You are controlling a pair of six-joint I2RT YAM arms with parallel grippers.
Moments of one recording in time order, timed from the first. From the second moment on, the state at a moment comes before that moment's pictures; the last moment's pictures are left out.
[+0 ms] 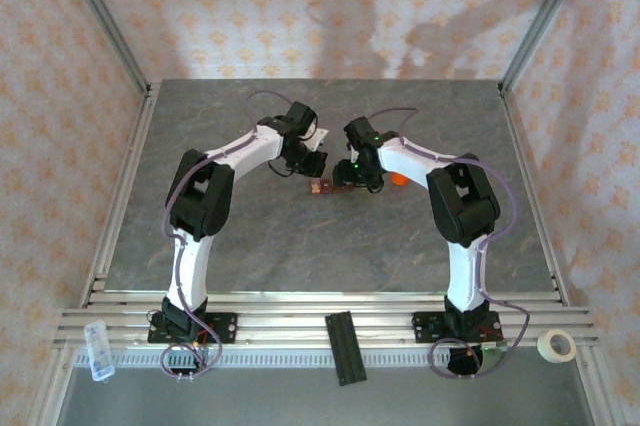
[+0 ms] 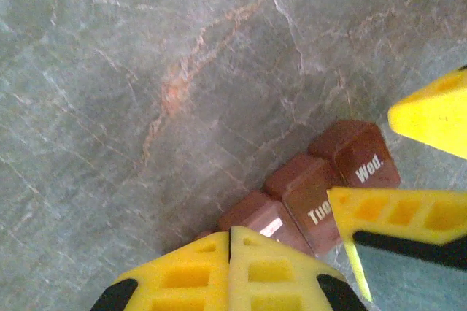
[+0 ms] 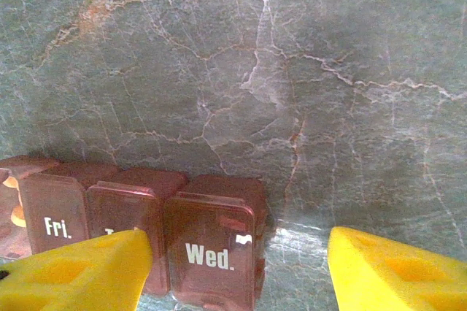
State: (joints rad) left arm -0.43 2.11 1.64 -0.73 0.35 -0.15; right arm 0.50 2.01 1.41 -0.66 -0.16 0.45
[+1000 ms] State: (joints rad) left arm -0.47 2.07 1.54 -0.74 0.27 -0.15; right arm 0.50 2.01 1.41 -0.65 -0.17 0.46
